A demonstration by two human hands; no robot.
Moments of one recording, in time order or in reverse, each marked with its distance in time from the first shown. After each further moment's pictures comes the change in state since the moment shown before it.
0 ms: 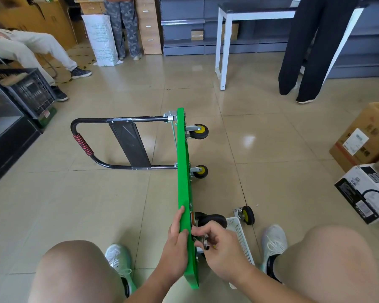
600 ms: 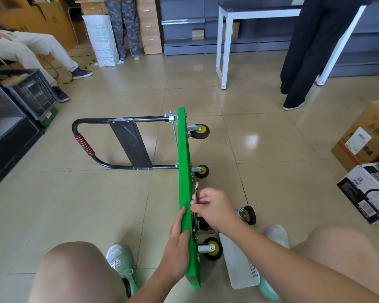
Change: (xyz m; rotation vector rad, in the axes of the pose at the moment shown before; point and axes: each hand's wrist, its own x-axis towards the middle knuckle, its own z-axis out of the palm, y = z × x) left_hand -0.001 0.006 0.001 0.043 0.002 -0.016; right_hand 0.084 -0.043 -0.008 -0.051 0.001 0.242
